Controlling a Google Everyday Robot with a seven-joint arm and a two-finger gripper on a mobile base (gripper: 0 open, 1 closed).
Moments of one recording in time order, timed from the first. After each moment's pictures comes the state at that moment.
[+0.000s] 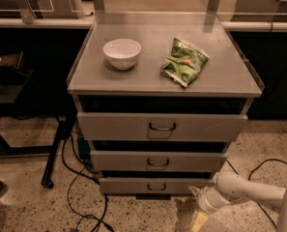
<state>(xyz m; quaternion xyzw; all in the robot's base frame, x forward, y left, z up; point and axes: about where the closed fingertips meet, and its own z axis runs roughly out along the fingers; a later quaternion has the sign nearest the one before) 0.459 -0.215 0.282 -0.62 0.74 0.18 0.17</state>
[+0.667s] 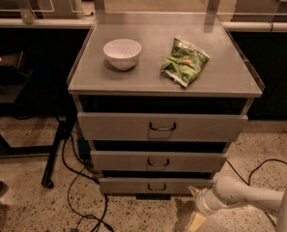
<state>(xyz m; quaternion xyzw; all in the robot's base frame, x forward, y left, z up) 0.463 -0.212 0.267 -0.62 0.75 0.16 0.19</state>
